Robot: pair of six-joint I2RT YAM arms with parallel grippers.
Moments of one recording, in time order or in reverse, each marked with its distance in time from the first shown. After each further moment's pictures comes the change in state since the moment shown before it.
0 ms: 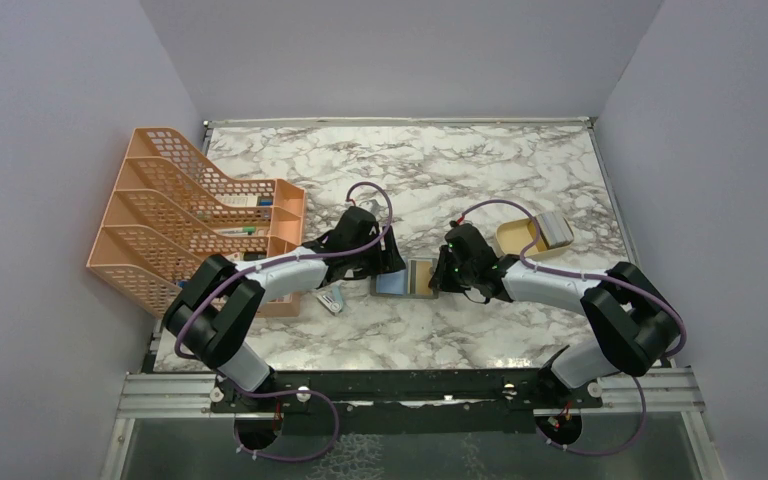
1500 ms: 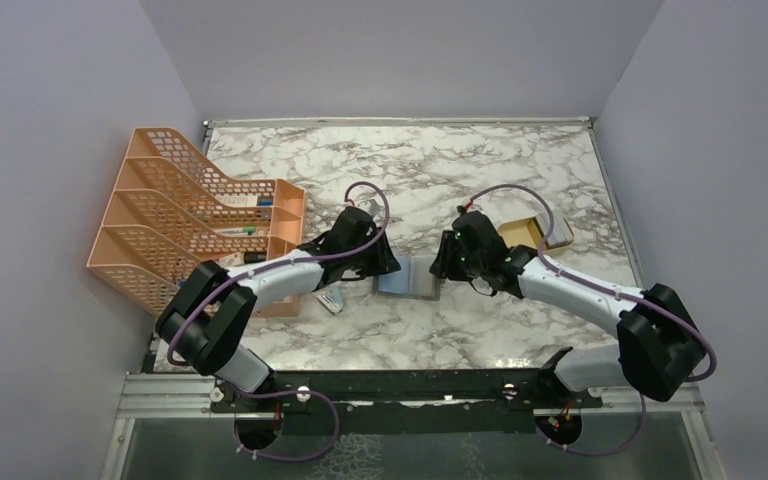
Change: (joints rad) left arm 0.000 -0.028 -0.024 0.030 0.065 -0.031; right arm 0.000 -0.150 0.074 -0.171 0.050 -0.021
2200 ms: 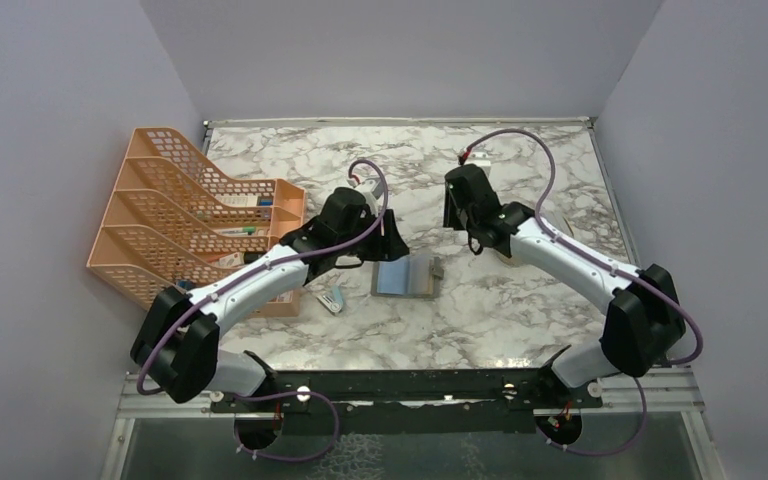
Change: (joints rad) left arm 0.001 -0.179 0.139 -0.178 0.028 0.166; right arm -0.036 0.115 0.361 -0.148 0.356 -0.235
